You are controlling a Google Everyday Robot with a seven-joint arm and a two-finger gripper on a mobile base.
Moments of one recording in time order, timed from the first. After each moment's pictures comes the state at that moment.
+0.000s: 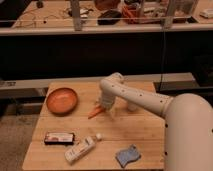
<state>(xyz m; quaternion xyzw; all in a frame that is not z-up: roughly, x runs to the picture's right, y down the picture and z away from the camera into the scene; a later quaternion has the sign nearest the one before) -0.003 0.140 0.902 -0.27 -0.22 -0.34 0.87</state>
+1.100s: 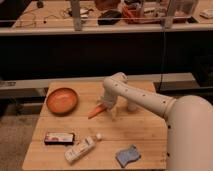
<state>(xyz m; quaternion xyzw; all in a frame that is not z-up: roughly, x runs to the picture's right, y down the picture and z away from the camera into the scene) 0.011 0.137 0.903 -0.27 -0.23 -0.31 0.88</state>
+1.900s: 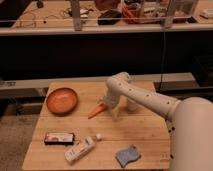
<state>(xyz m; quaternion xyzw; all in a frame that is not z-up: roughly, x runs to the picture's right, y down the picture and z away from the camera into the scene) 0.021 0.133 0.898 -0.27 -0.23 -0.29 0.89</state>
